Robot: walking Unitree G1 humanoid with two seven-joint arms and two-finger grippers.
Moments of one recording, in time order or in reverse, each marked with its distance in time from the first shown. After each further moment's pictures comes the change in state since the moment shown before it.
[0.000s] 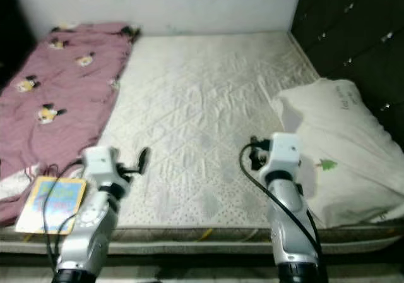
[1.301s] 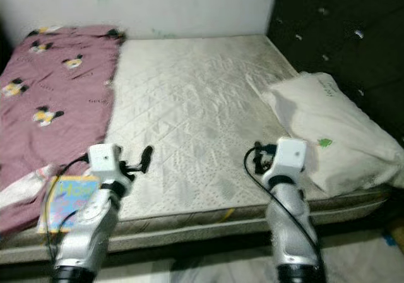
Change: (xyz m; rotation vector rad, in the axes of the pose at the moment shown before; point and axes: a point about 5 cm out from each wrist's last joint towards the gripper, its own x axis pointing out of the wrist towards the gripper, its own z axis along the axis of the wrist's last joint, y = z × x) left arm 0.002 0.005 0.002 0.013 -0.002 0.013; right arm 0.001 0.001 -0.007 0.028 0.023 -0.001
